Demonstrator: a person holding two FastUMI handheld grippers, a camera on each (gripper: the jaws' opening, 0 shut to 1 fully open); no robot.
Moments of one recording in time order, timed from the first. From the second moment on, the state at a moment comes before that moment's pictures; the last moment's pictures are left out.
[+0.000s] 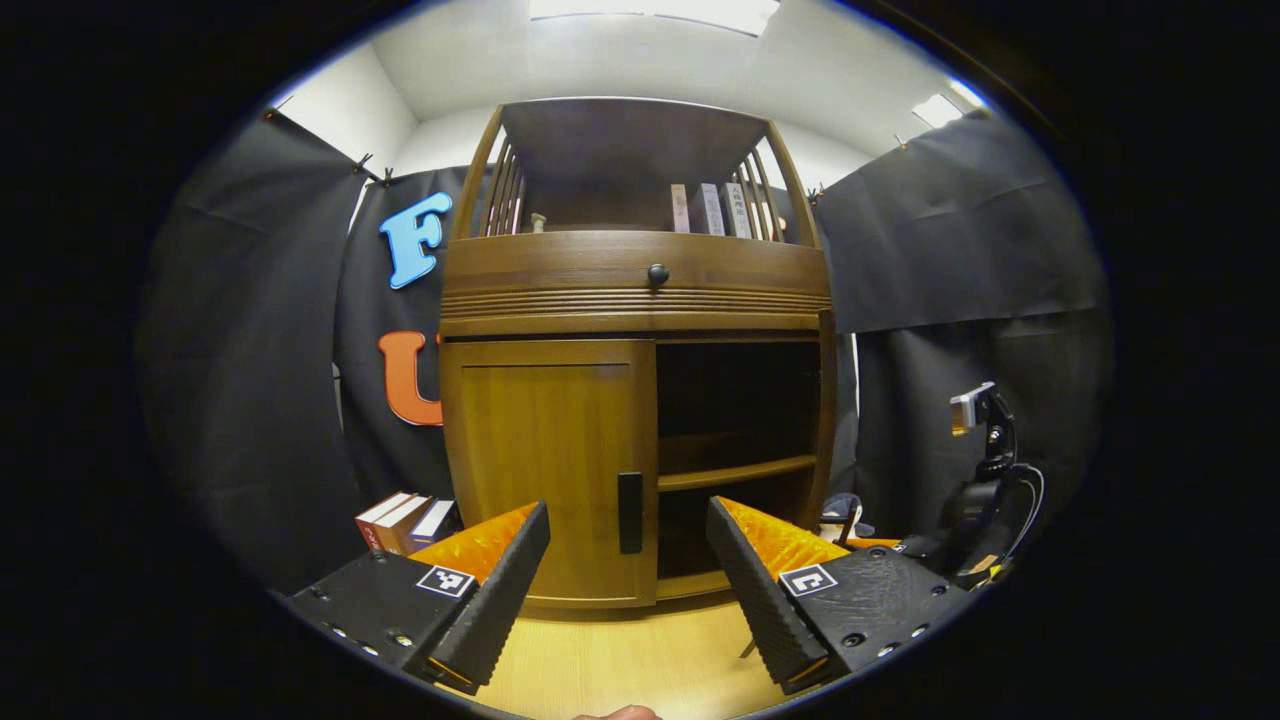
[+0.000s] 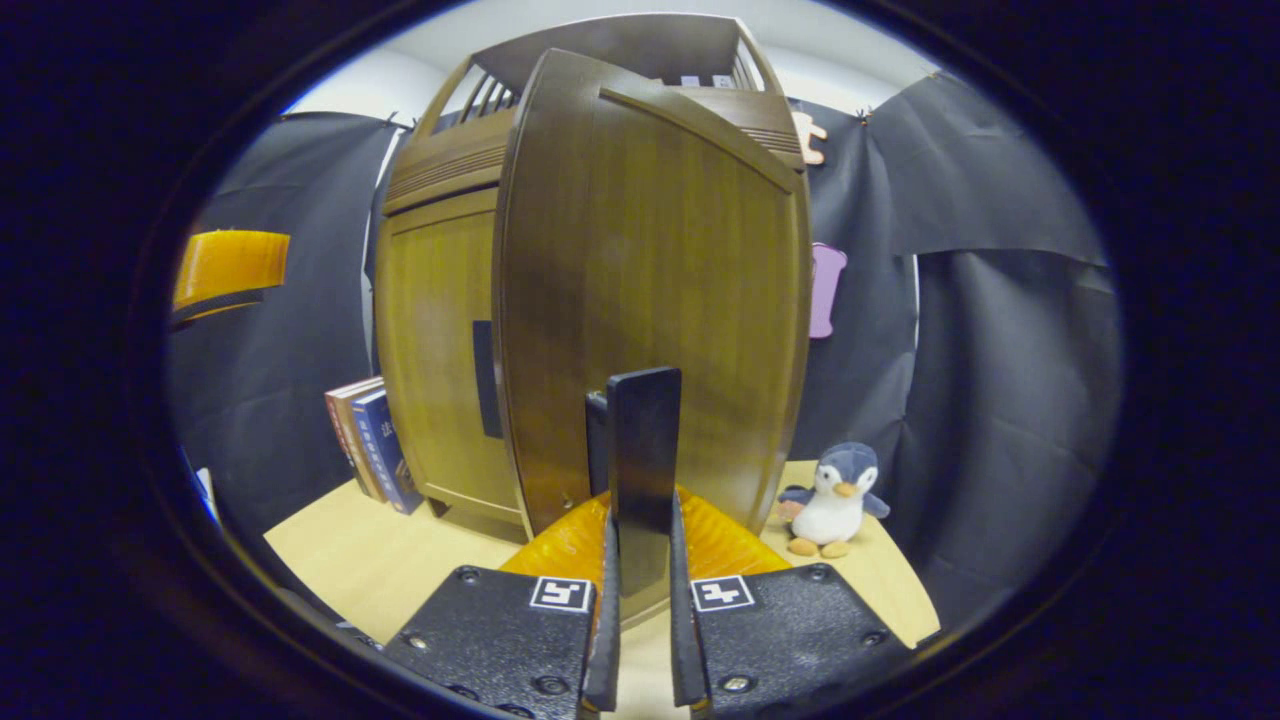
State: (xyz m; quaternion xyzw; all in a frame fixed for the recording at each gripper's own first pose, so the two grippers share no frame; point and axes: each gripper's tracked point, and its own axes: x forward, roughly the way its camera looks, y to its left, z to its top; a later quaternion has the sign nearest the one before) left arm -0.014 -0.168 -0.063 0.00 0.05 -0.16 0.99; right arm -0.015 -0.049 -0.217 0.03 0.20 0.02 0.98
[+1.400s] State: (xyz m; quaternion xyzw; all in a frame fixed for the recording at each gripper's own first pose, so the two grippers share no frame) left arm 0.007 -0.275 -0.093 0.00 0.09 -0.25 0.96; right arm -0.088 -0.215 -0.220 0.02 0.25 -0.12 0.96
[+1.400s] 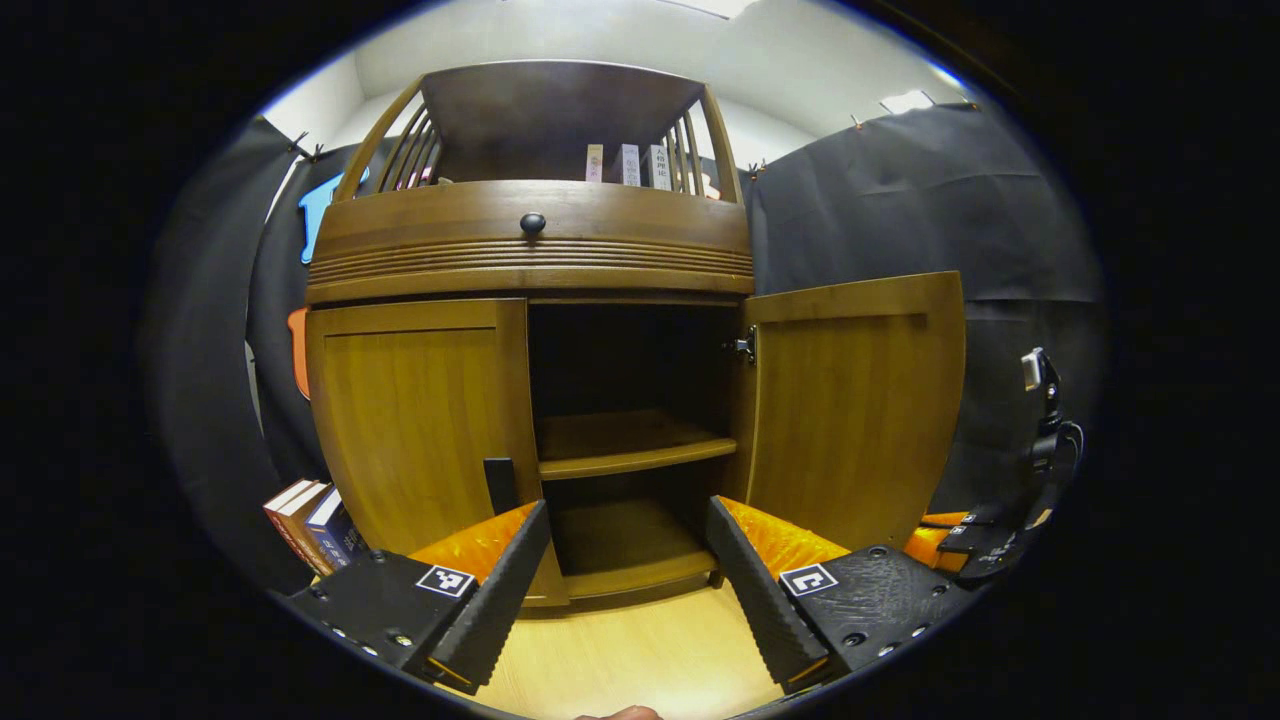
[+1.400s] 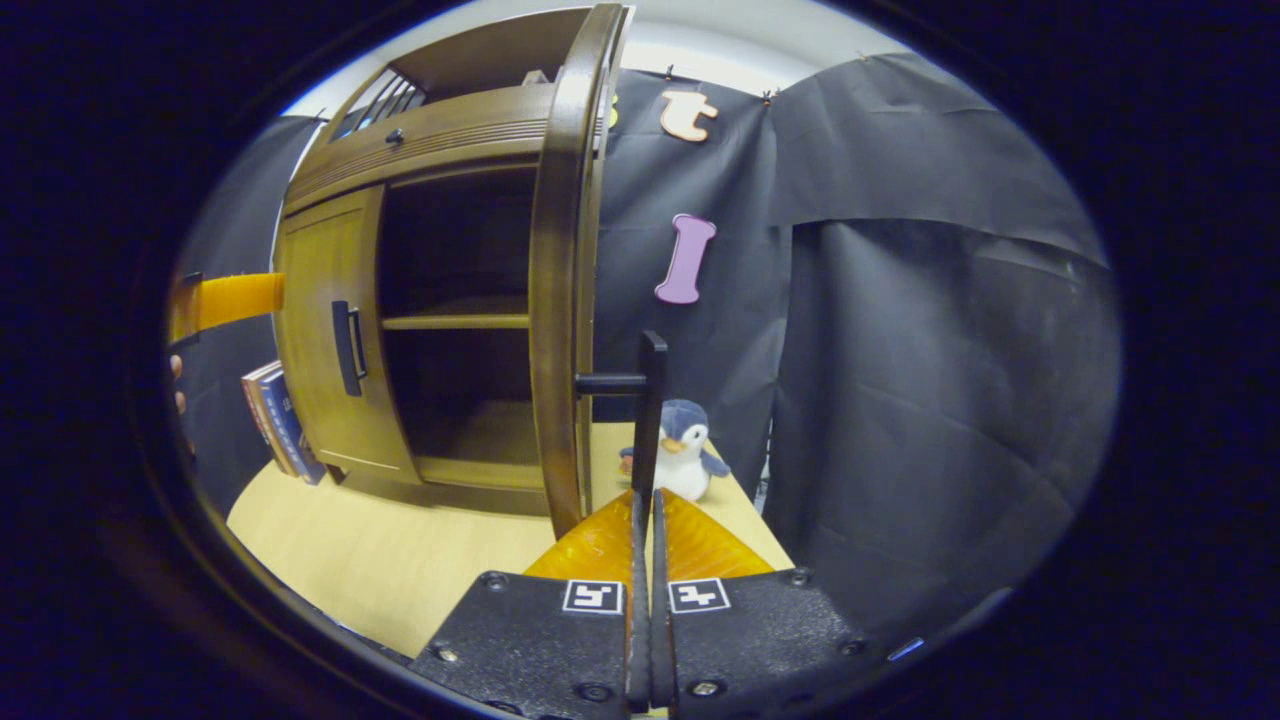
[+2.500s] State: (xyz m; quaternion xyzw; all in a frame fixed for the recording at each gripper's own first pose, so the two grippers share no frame) left arm 0.152 -0.224 -0.175 -0.02 0.14 -0.16 0.98; right arm -0.127 -0.237 -0.145 0.02 0.17 -0.17 0.97
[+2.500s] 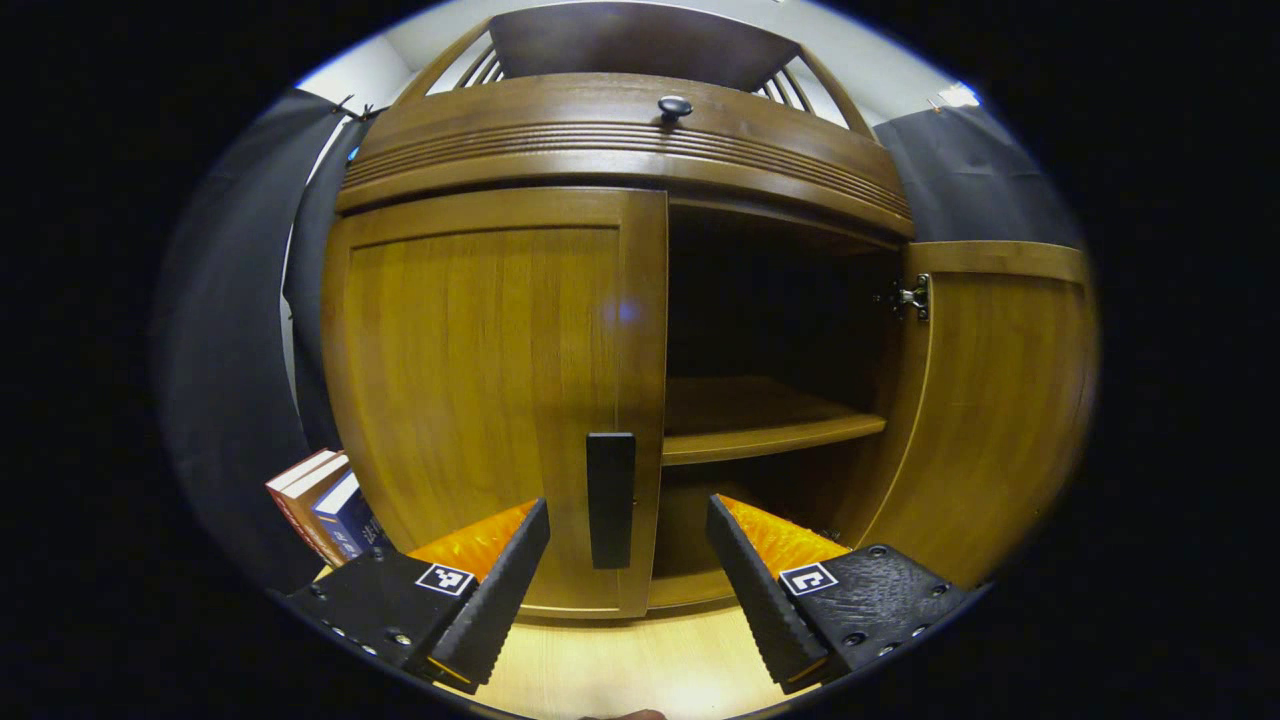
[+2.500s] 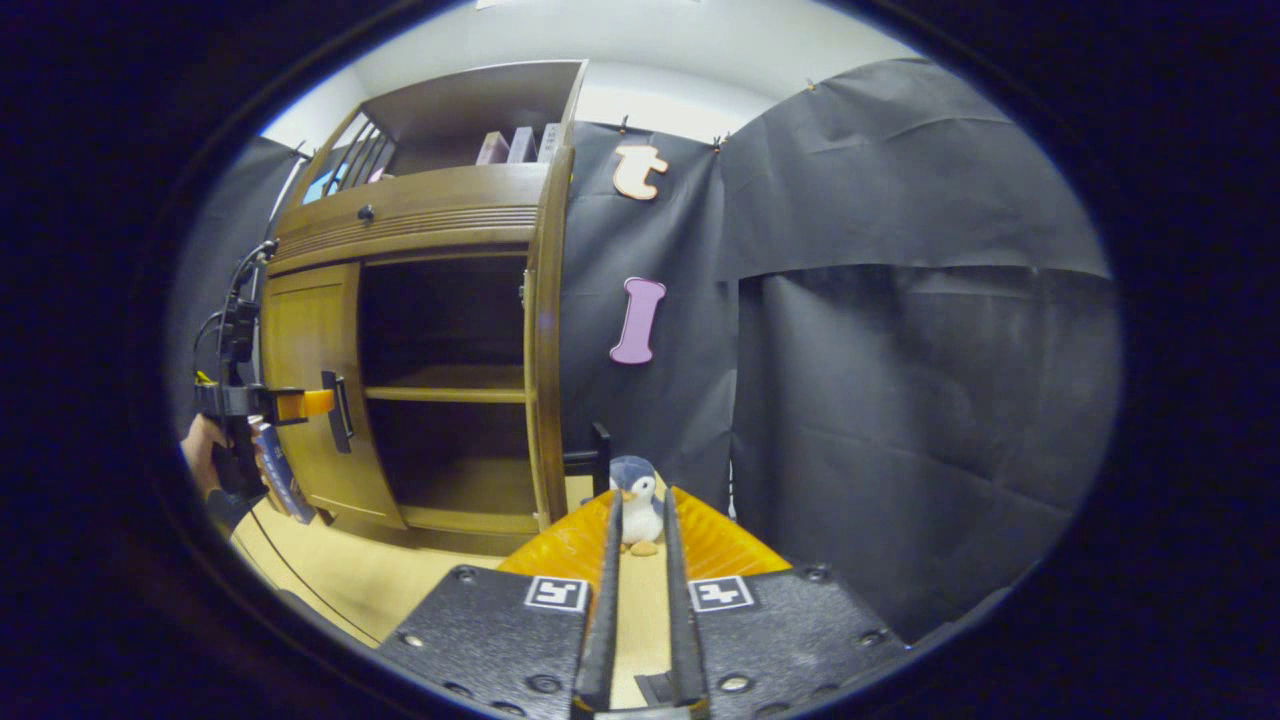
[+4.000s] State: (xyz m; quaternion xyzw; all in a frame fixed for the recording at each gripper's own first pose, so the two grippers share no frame) left arm 0.214 -0.233 -0.223 0.00 0.13 -0.17 0.98; right arm -0.123 -0.181 -0.137 0.02 0.17 -0.11 0.98
